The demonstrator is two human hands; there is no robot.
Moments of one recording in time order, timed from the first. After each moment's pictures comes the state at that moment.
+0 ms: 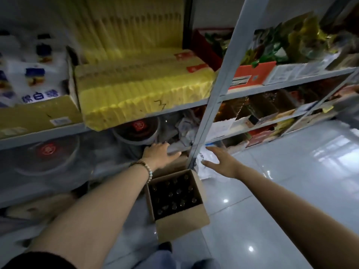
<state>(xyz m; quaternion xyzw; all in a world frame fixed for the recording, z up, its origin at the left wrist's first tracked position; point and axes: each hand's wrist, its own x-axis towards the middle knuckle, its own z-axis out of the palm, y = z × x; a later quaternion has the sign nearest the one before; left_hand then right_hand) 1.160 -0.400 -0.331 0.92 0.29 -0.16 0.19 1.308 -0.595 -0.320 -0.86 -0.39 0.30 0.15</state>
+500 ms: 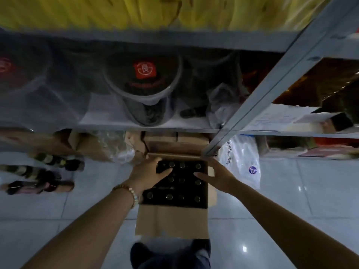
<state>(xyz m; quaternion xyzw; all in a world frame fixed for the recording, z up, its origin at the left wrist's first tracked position) 1.170 -0.426 -0.609 0.79 0.48 -0.14 0.35 1.396 -0.542 -0.595 -0.75 -0.47 0.44 0.13</state>
